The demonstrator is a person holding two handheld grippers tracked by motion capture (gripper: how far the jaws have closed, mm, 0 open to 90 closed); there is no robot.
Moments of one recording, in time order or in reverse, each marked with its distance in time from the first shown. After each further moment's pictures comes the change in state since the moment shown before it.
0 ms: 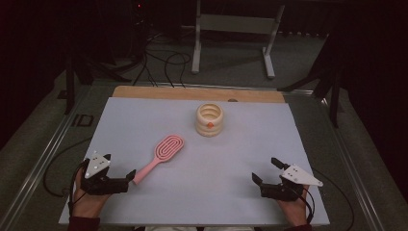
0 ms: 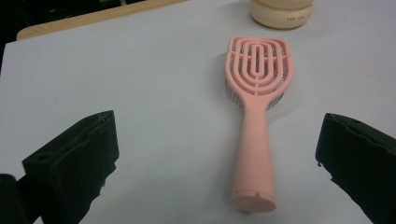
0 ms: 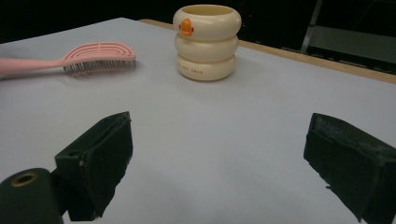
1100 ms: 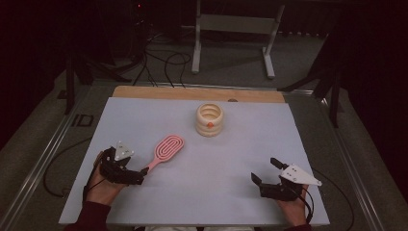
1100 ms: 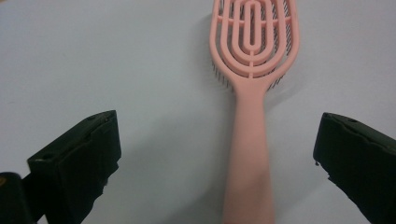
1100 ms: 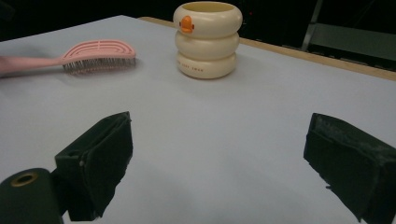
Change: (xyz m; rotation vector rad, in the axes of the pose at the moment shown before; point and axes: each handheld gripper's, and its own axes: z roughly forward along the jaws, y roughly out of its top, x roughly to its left) left arm -0.015 0.031 0.047 0.244 -0.017 0.092; right arm 0.000 -0.001 0.002 0.010 -0.002 -0.001
